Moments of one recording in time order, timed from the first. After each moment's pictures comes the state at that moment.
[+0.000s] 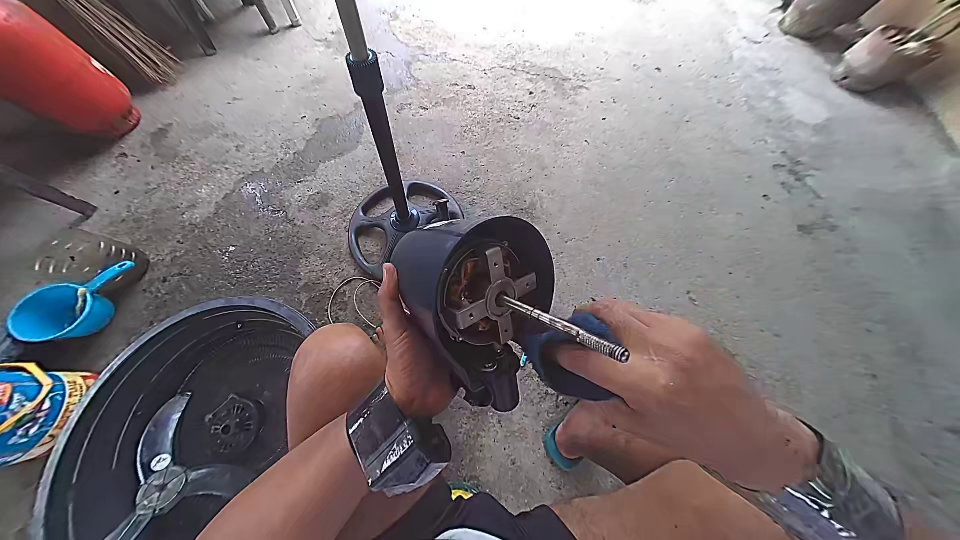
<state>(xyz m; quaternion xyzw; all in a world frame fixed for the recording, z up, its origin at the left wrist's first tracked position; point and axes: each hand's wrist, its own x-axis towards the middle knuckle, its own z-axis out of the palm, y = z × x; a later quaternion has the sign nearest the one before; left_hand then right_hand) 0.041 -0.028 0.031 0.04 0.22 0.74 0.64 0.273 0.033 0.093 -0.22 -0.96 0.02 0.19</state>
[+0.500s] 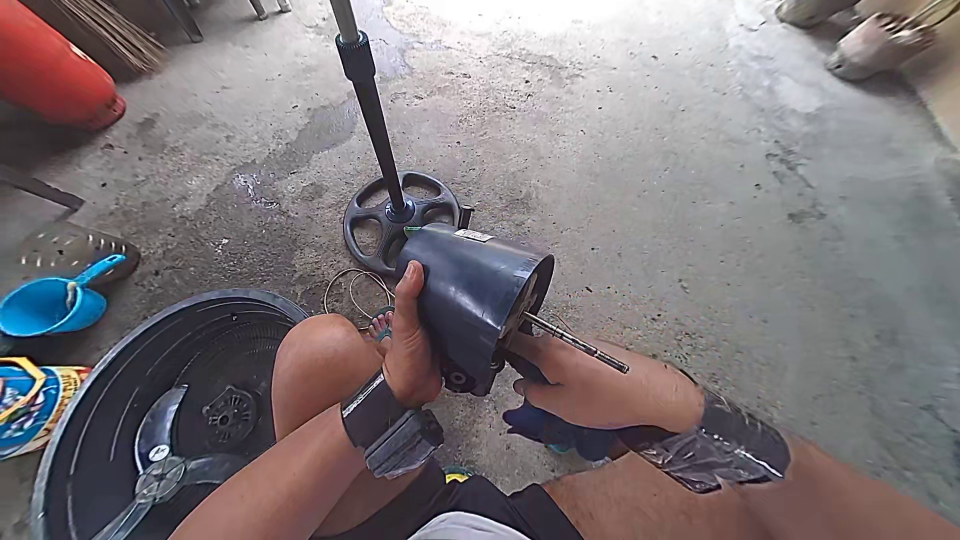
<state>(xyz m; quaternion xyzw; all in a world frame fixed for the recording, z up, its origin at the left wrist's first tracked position) 0.044 -0.034 0.018 0.13 0.36 0.70 0.61 0.244 0.034 0.070 -0.28 -0.85 0.42 -0.17</state>
